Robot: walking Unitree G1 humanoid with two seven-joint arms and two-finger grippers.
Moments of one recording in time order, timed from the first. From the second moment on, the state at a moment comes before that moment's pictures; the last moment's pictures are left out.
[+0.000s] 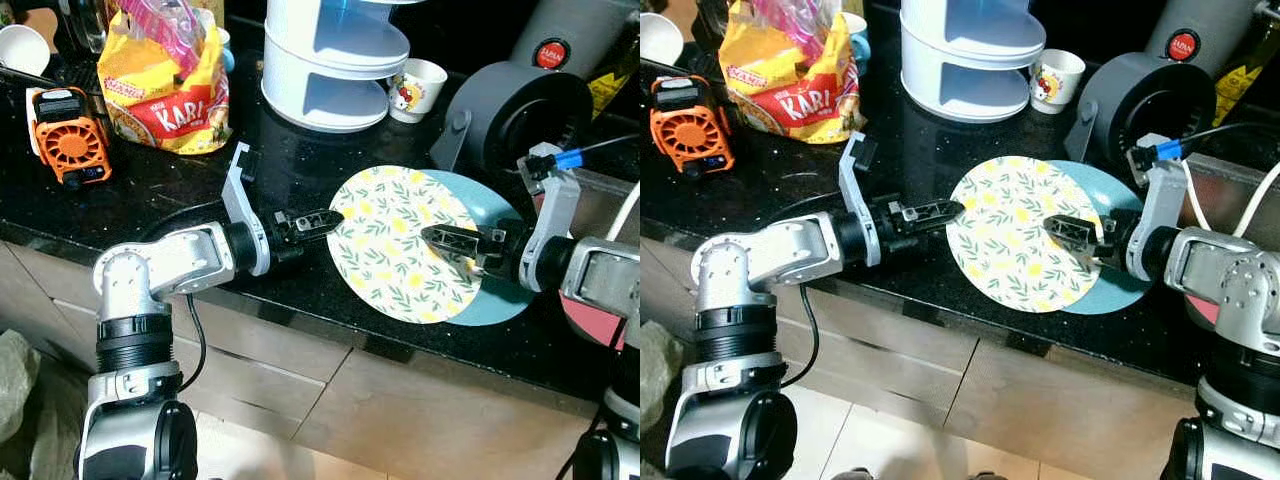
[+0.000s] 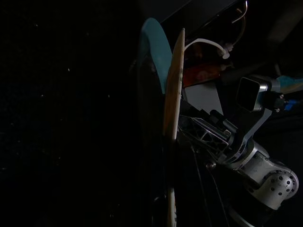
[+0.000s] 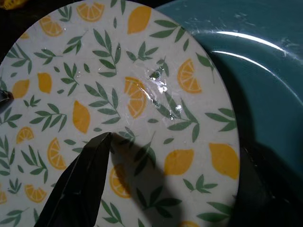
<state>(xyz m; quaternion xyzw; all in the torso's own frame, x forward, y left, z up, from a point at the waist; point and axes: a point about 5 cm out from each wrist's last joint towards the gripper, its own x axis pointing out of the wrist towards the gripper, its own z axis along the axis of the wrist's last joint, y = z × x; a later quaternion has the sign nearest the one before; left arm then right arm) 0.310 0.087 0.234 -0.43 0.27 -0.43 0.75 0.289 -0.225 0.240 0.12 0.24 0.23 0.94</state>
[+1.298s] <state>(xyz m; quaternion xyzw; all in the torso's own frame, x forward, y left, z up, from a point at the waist) 0.288 0.137 0.288 -0.32 0.09 -0.43 0.84 0.272 -0.238 0.270 0.26 -0.16 0.36 0.88</state>
